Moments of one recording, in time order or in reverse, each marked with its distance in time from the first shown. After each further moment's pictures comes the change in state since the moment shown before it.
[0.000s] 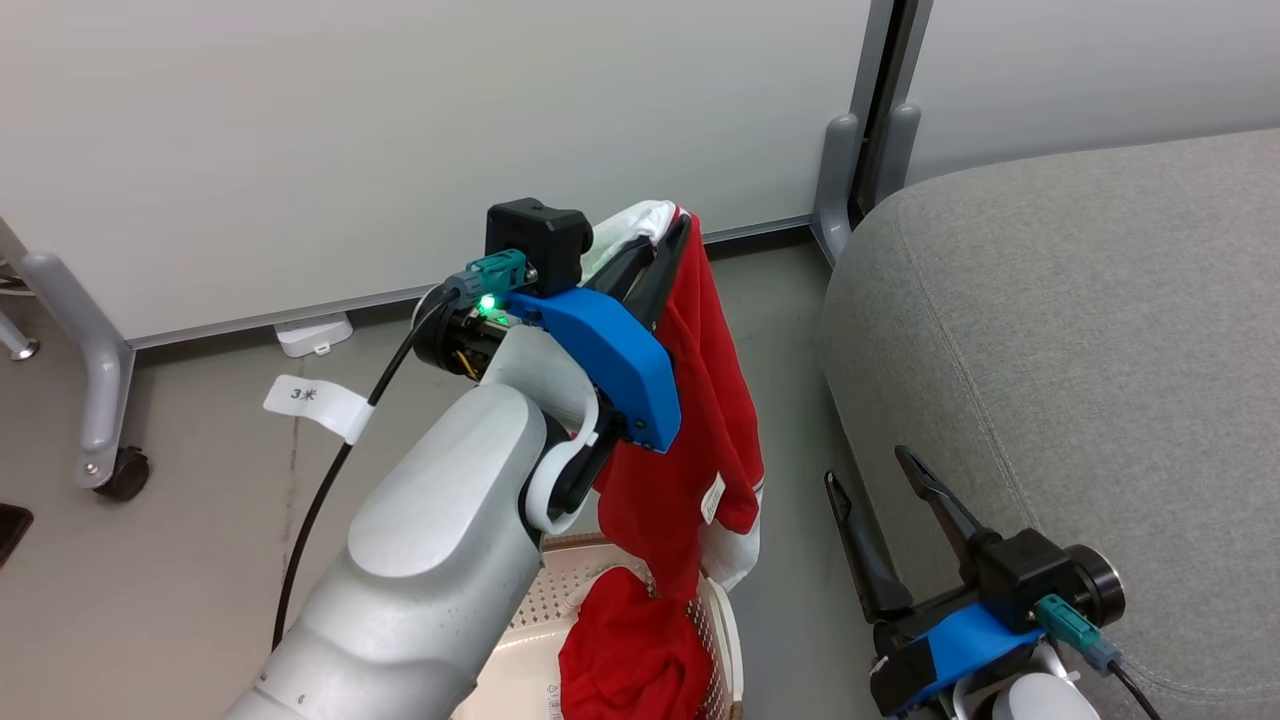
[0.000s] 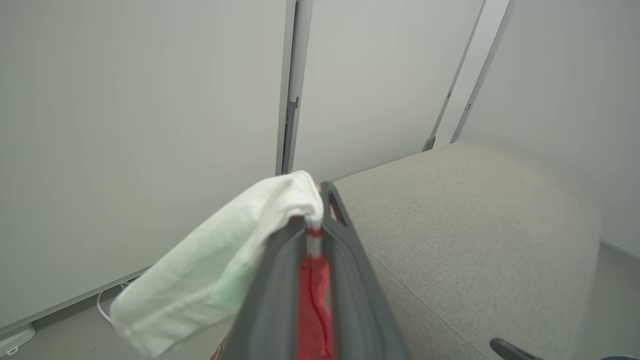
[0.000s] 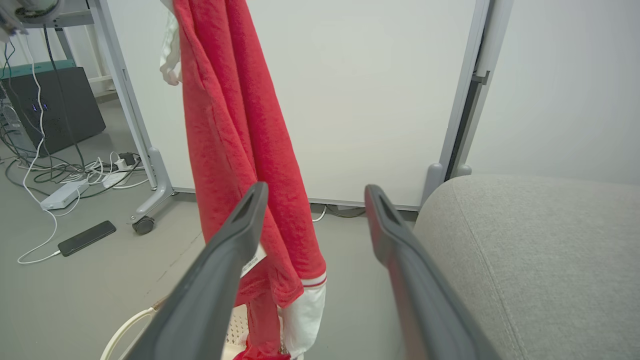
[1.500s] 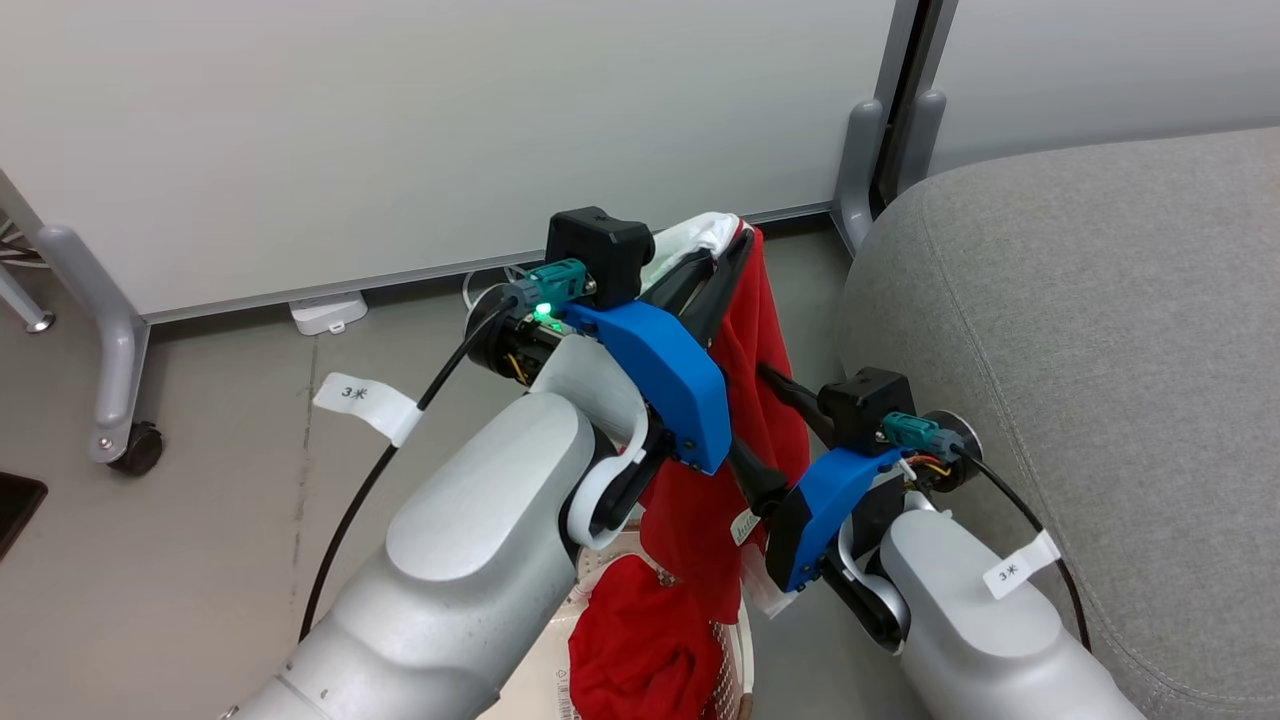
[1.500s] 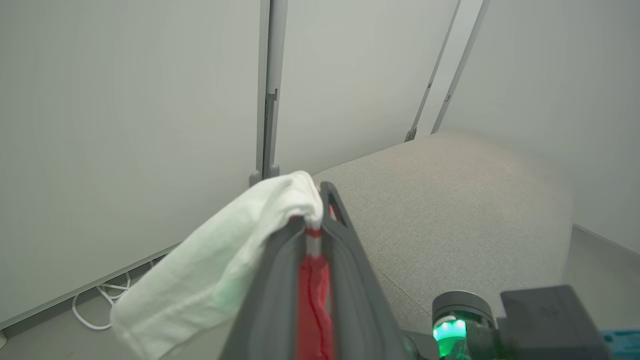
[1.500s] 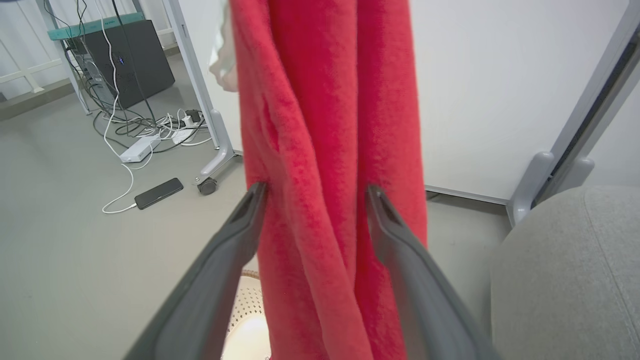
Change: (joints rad) left arm -0.034 0.000 -0.132 -0.031 -0.089 0.031 -0.016; right arm -0.472 0.000 0.357 0.482 0.310 0.000 0.075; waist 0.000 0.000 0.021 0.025
